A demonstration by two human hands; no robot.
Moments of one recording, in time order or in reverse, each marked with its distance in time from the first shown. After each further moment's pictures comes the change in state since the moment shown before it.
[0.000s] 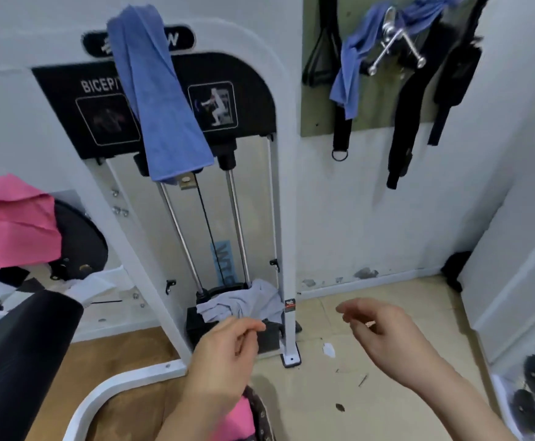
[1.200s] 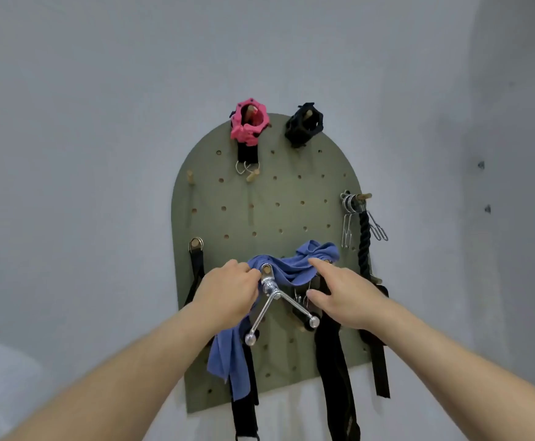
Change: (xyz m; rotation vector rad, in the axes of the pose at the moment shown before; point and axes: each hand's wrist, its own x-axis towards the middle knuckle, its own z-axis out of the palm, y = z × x) left_hand 0.579 0.428 0.094 1.015 0.364 0.779; right_hand 0.458 0.006 -0.455 -0.540 0.435 -0.351
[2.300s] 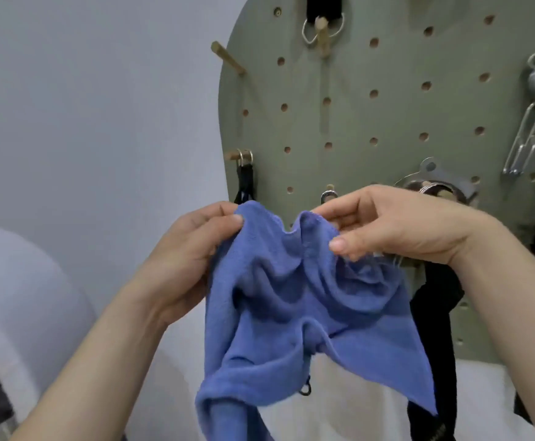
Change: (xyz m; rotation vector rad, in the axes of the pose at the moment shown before) left_hand -0.021 0.028 0.022 -1.476 0.257 -0.729; right_hand 0.139 0.067 0.067 1.062 -0.861 -0.524
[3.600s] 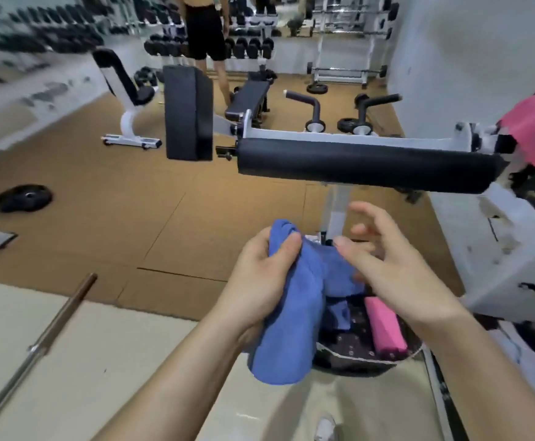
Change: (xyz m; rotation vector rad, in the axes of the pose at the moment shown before) left_hand -0.726 0.099 -0.242 0.233 1.632 -0.464; right_hand 0.030 -0.170 0.820 0.248 -0.827 -0.170
